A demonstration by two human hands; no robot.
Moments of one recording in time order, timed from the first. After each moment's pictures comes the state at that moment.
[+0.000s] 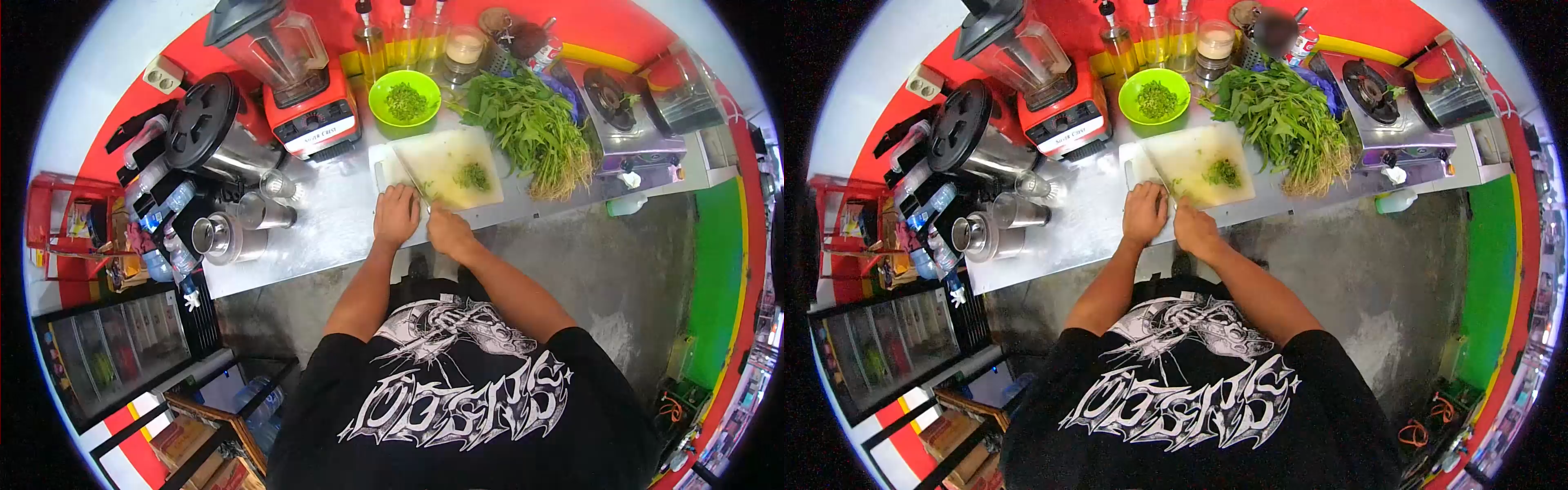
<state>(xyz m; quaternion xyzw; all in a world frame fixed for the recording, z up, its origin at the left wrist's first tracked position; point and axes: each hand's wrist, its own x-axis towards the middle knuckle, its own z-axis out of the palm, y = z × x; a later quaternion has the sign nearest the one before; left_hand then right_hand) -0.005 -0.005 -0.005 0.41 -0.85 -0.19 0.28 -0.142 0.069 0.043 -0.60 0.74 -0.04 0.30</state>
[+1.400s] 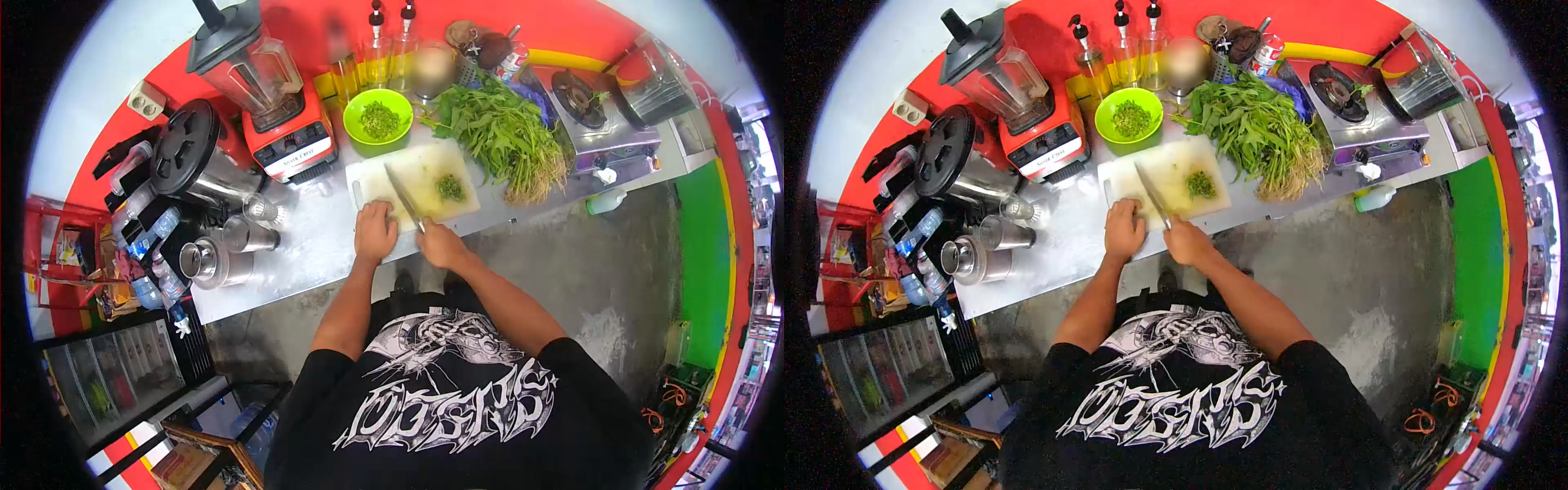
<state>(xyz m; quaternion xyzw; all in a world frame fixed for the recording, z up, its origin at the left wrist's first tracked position) 0.000 -0.003 -0.002 0.40 -0.83 -0.24 0.31 -0.171 0.091 0.034 -0.58 0.74 -0.12 0.33</state>
